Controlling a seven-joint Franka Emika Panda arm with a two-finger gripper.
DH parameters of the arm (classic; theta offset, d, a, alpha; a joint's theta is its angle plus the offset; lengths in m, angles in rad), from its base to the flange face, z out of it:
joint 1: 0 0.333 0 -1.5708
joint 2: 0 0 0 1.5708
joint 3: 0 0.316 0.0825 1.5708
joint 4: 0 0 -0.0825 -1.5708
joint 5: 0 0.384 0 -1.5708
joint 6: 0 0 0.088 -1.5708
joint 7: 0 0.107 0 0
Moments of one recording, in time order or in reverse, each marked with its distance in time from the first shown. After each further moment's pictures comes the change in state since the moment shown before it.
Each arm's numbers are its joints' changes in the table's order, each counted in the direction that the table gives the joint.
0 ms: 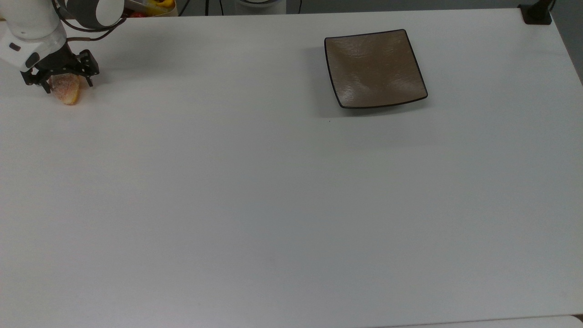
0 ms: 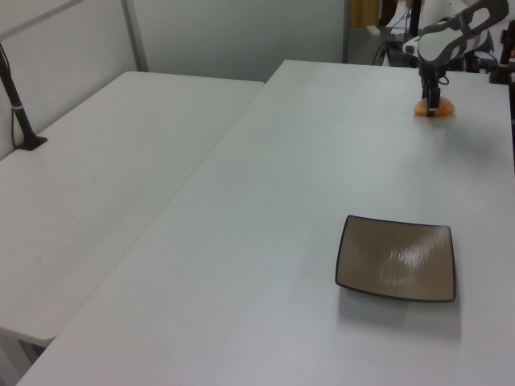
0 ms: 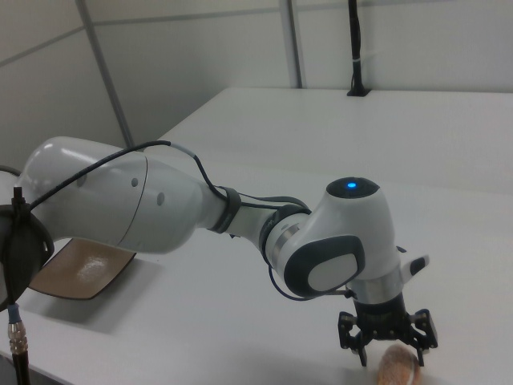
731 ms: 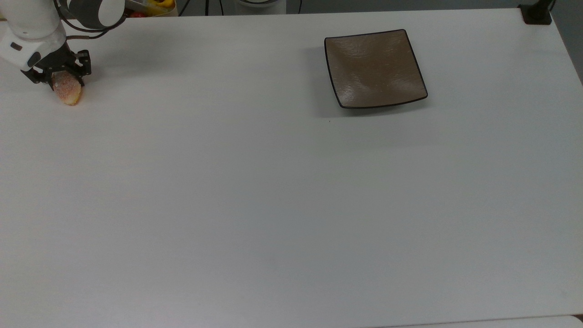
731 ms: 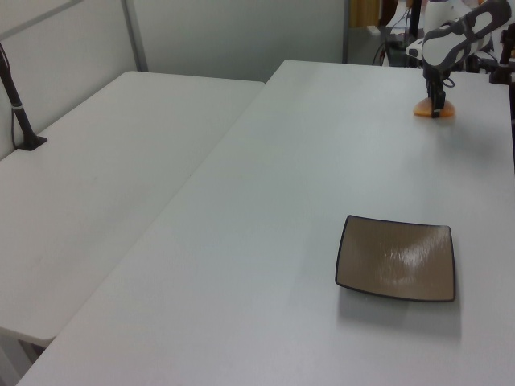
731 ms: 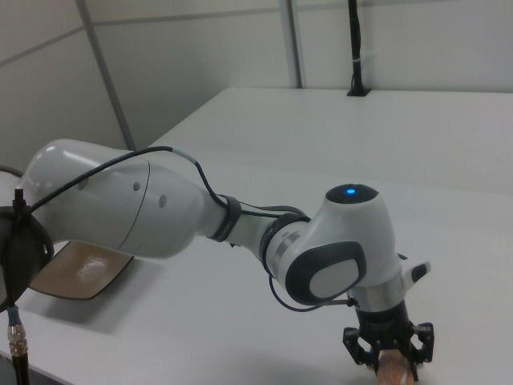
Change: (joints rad) arm -0.004 0.002 -0.012 -0.018 -0.059 -0.018 -0.001
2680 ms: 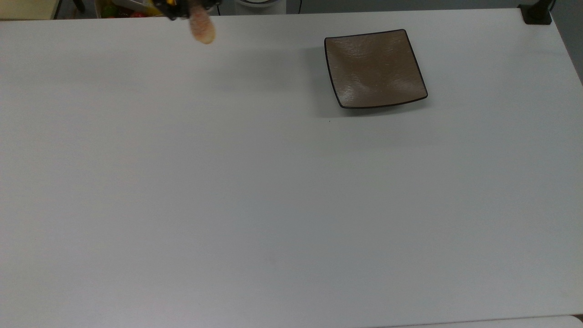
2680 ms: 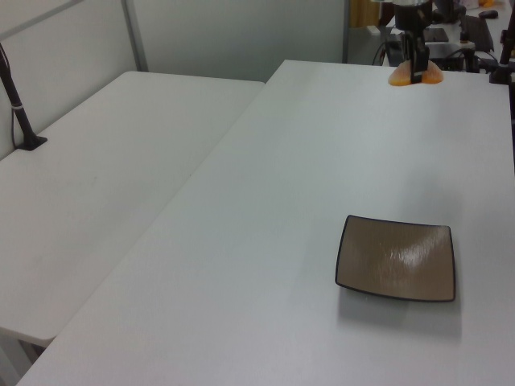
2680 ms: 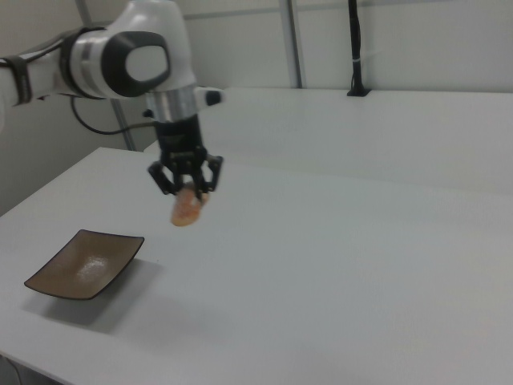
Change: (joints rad) arm 0.360 -0.441 0.255 0.117 0.006 0.754 0.452
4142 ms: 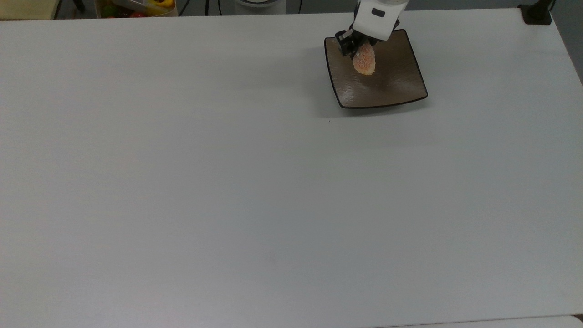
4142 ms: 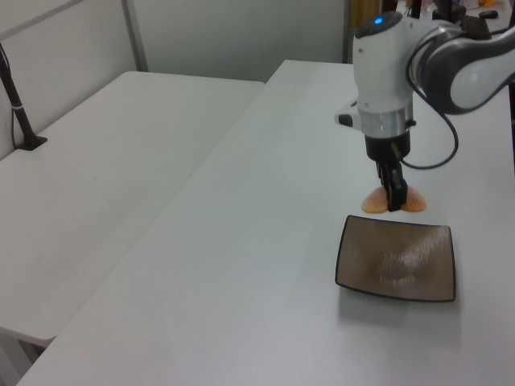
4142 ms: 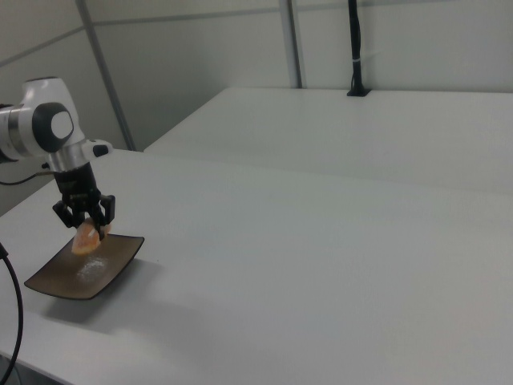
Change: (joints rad) arm 0.305 0.155 0.264 -0.128 0.027 -0.250 0.563
